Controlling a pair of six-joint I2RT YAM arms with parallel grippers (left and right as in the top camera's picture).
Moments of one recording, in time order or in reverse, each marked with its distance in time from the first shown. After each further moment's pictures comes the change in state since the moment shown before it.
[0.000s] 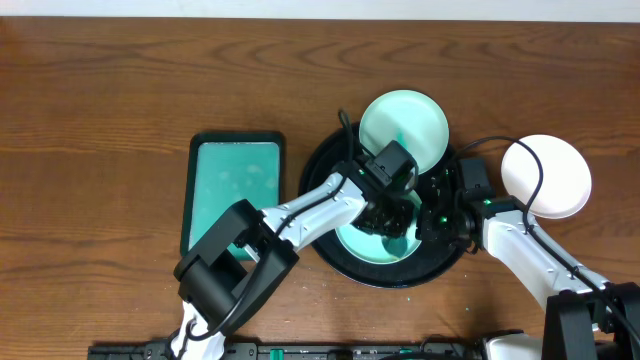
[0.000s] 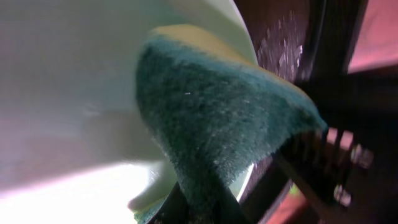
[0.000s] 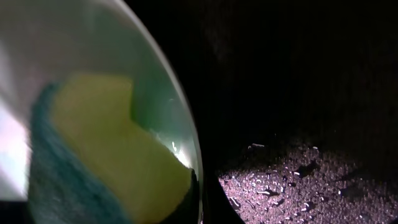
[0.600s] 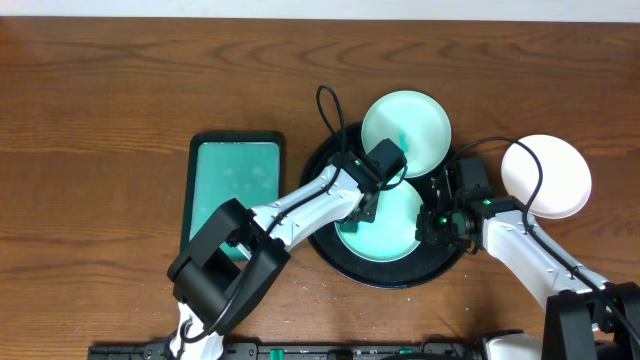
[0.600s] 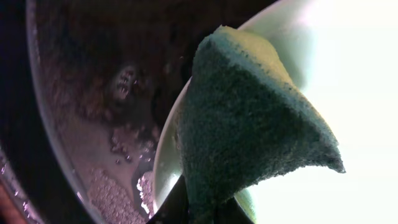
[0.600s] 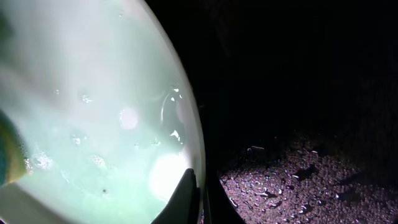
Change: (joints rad) left arm 0.034 -0.016 0.042 -0.253 -0.601 -0.058; right arm 0.000 0.000 0.000 -0.004 -0.003 0.000
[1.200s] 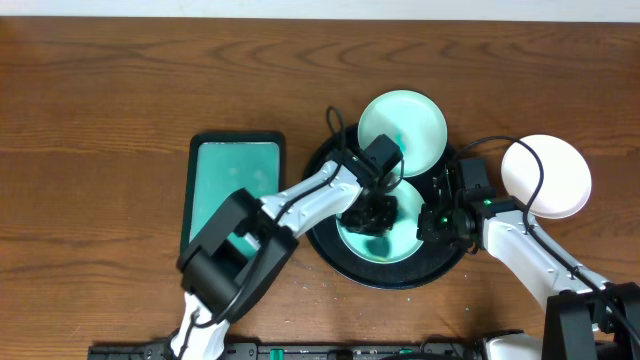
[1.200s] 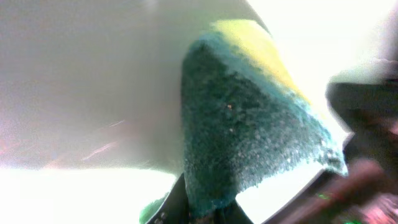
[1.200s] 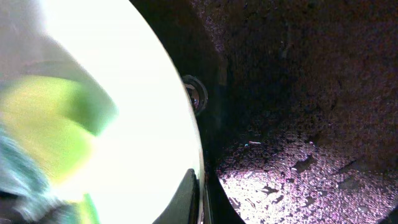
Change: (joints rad) left arm 0.026 0.050 0.002 0.053 0.542 0.018; right arm 0.000 0.000 0.000 0.005 0.023 -0.003
